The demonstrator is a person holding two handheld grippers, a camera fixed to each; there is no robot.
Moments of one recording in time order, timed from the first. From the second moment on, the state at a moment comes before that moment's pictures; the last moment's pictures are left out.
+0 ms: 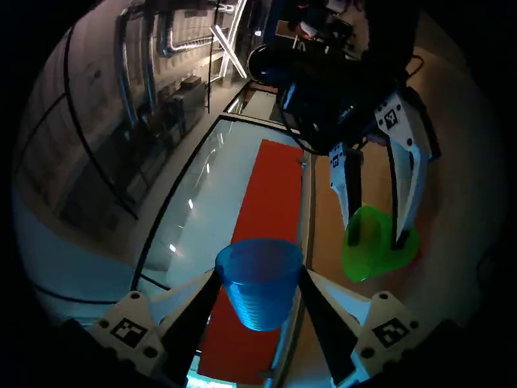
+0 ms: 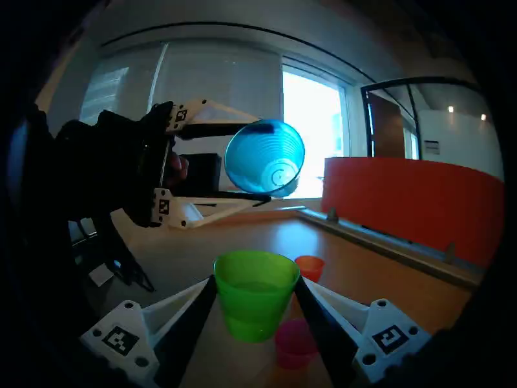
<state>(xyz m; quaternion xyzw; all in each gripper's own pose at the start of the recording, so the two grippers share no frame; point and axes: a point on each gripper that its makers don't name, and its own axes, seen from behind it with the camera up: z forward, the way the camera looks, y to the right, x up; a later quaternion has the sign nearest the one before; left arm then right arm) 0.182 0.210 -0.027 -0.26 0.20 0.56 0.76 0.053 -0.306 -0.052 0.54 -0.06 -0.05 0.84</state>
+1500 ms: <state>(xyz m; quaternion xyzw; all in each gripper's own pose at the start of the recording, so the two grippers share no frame) 0.159 0.186 -0.014 -0.35 -0.03 0.11 0.93 0.059 -0.305 -0.054 0.54 -0.05 -0.06 0.83</state>
